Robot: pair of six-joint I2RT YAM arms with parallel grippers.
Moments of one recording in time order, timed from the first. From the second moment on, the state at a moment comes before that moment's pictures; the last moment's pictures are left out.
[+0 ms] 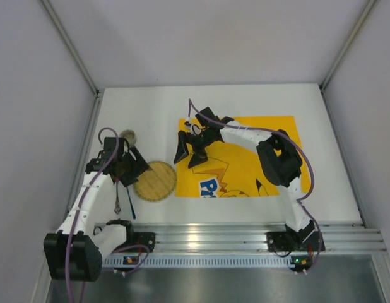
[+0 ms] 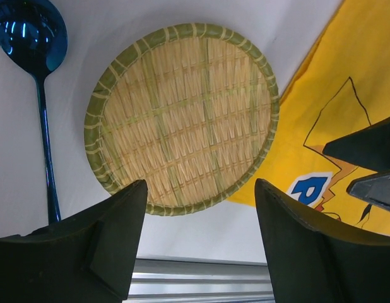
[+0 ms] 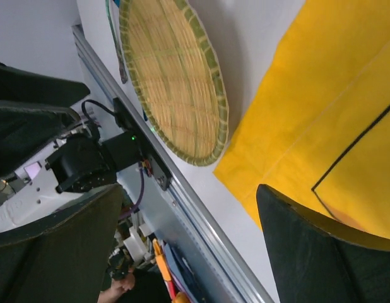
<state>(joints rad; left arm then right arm) -0.05 1.02 0.79 -0.77 0.12 -0.70 0.69 2.14 1.65 -0.53 -0.79 0.61</state>
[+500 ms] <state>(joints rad) -0.08 1.05 0.63 -0.77 0.11 -0.78 0.69 2.34 1.87 -0.45 -0.81 0.70</state>
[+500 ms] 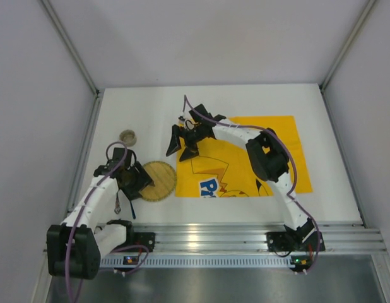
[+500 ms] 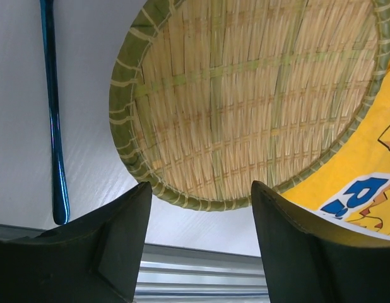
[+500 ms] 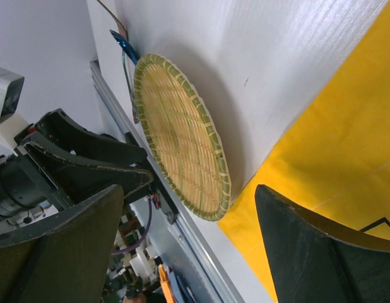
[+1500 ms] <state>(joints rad) -0.12 1.21 0.58 -0.63 0.14 -0.86 0.78 2.40 1.91 -0.44 -0.81 0.71</state>
